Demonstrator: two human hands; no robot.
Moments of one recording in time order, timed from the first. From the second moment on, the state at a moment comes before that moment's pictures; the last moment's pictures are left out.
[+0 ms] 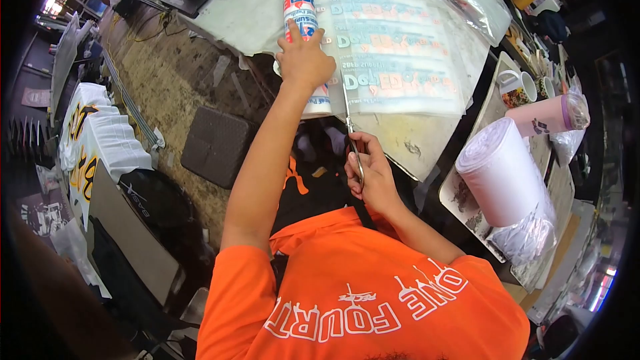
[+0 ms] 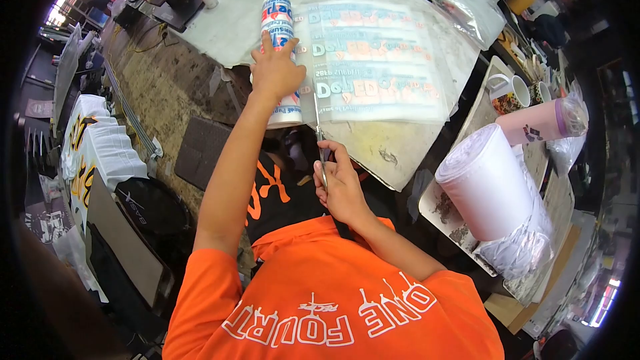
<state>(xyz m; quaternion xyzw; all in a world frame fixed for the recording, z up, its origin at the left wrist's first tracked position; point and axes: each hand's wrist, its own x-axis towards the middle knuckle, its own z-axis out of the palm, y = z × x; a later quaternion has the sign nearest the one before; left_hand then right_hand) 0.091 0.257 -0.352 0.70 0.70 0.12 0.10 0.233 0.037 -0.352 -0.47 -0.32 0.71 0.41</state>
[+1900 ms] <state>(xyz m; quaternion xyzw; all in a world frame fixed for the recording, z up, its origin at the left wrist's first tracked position) 0.097 0.252 -0.357 0.71 0.68 0.15 0.07 0.221 0.167 -0.360 -0.49 -0.30 0.68 0.46</state>
